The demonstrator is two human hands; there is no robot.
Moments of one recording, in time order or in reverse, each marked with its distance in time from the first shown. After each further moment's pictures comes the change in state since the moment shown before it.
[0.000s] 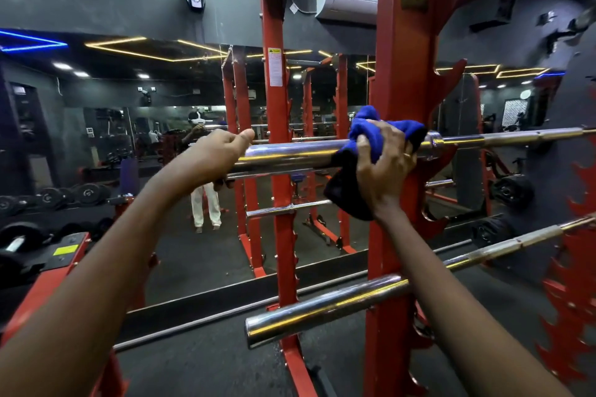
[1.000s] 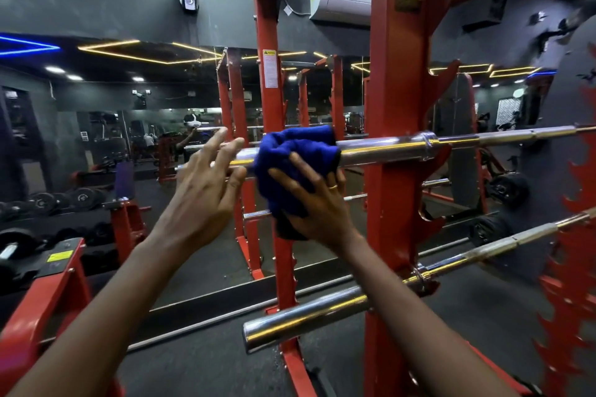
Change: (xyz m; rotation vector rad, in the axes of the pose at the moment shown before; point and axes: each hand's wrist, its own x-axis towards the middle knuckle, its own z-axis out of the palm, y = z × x) left_hand -0.041 -0.044 0.040 0.222 0.378 0.438; right_hand -0.074 -0.017 0.033 -0.127 -0.103 -0.805
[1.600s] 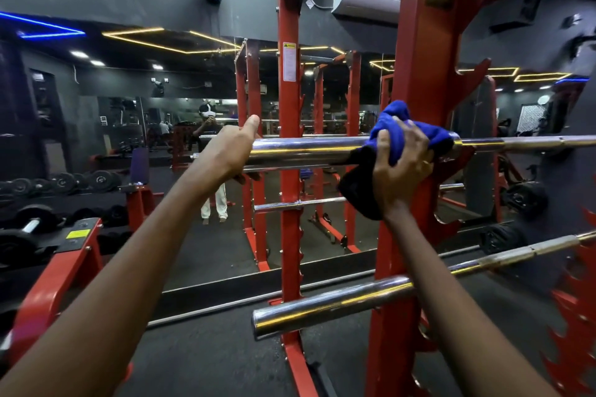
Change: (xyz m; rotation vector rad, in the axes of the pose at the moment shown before) left_hand 0.061 0.006 -0.011 -0.385 -0.241 -0.589; right_hand 0.025 0.071 -0.022 0.081 0.223 0.796
